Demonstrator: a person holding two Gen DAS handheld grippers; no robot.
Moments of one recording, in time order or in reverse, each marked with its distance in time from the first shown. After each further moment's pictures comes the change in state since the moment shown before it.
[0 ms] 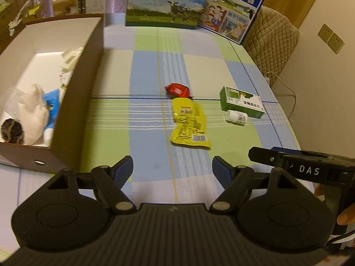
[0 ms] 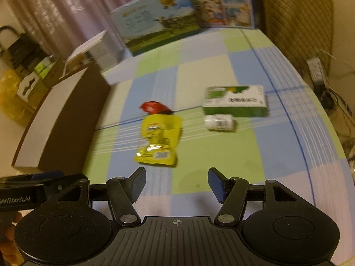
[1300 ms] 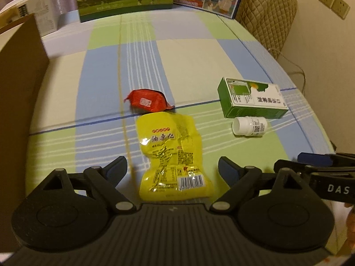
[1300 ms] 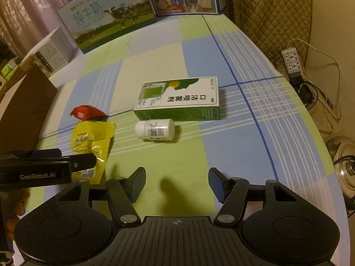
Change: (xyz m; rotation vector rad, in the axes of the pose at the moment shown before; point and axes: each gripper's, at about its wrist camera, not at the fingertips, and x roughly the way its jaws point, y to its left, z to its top) left arm 0.147 -0.041 0.042 0.173 0.046 0.019; right arm 0.066 -0.067 0.021 0.034 0.016 -0.134
